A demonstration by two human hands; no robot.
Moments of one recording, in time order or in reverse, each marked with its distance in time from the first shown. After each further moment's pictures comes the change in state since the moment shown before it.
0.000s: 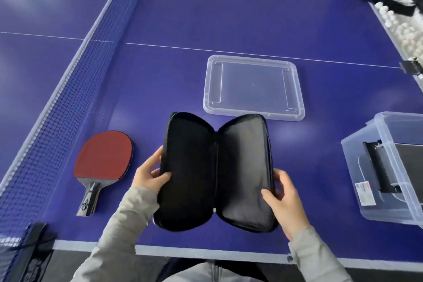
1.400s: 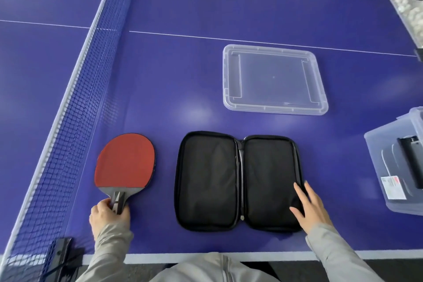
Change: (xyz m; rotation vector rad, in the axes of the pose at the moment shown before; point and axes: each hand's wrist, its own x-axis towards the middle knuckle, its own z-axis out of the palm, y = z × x) left_hand 0.028 -0.107 -0.164 0.801 0.541 -0.299; right_hand 0.021 0.092 0.016 -1.155 -0.060 0.204
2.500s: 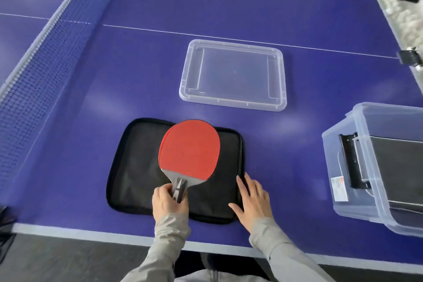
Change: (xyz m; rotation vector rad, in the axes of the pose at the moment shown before) left_hand -0.245 0.164 0.146 -0.268 -0.010 0.168; right_hand 0.020 0.051 0.000 -0.145 0.002 -0.386
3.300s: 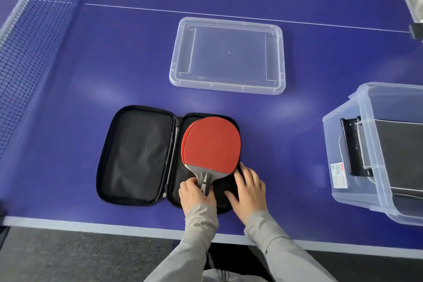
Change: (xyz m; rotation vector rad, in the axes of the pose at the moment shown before) left_hand -0.041 0.013 0.079 0.056 -0.088 -0.025; right_hand -0.004 0.003 0.005 0.164 0.132 -0.001
